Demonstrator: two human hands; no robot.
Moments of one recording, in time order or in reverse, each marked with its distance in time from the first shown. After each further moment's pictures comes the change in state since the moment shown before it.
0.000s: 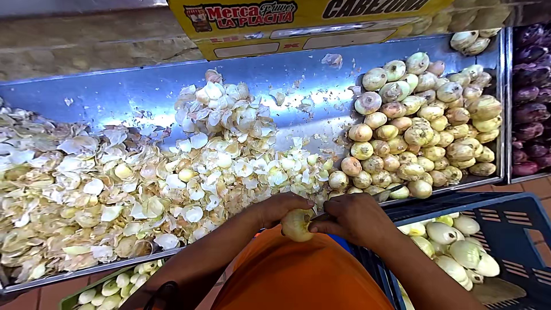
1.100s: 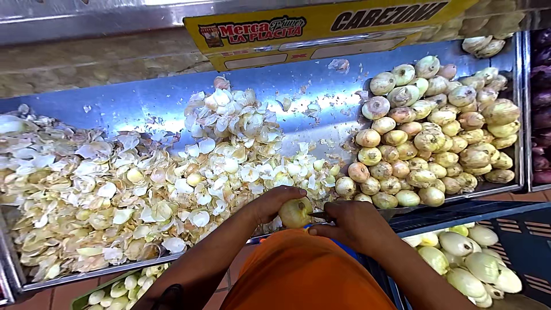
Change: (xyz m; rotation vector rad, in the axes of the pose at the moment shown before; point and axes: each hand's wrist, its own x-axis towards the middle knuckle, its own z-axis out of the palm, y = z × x) left_hand -0.009 0.012 -0.023 0.032 0.181 0.084; right_hand 0.013 -0.008 0.003 0.076 -0.146 0.208
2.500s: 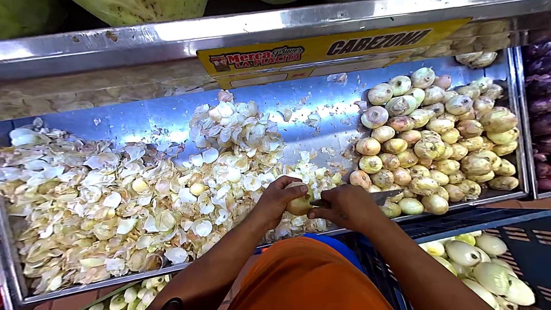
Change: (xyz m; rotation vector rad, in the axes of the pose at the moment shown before) left_hand -0.001 0.024 0.018 -0.175 0.372 0.146; right_hand 0.049 0.018 -0.011 -0.026 -0.034 0.009
